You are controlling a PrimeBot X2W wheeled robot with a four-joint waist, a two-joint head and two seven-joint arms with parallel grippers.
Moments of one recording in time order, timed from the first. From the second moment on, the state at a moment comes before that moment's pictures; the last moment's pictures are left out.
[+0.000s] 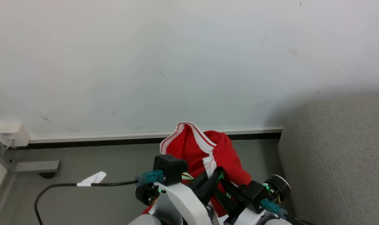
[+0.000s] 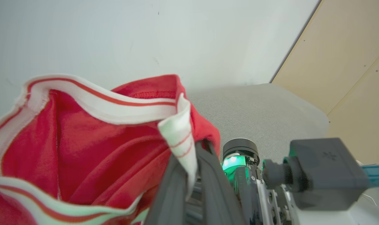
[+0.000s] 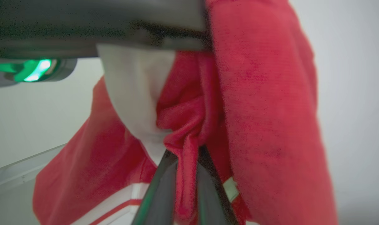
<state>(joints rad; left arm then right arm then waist) -0.39 0.24 -0.79 -0.08 -0.70 0.15 0.13 -0.43 -0.05 0.76 0.52 0.33 0.13 -0.26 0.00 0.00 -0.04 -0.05</state>
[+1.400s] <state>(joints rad) -0.38 0.24 -0.75 0.09 -0.70 0.16 -0.02 -0.45 -0.05 0.65 0.55 0.32 0.13 -0.26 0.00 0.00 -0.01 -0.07</state>
